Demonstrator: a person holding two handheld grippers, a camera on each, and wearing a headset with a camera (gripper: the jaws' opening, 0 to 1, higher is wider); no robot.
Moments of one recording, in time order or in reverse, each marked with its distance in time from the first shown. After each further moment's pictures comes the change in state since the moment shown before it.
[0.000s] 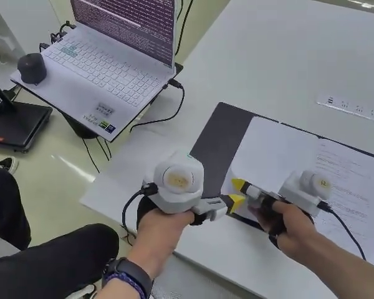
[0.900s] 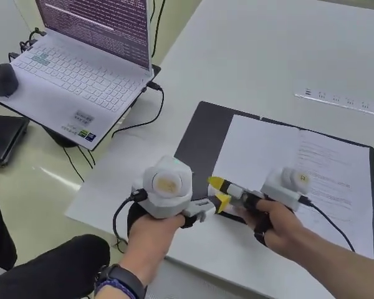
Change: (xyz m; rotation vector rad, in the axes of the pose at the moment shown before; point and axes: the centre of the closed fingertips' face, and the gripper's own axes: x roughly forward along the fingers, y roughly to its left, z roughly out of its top) left arm 0.006 0.002 -0.006 0.008 0.034 -0.011; right arm -0.005 0.026 -0.010 0.042 0.020 0.102
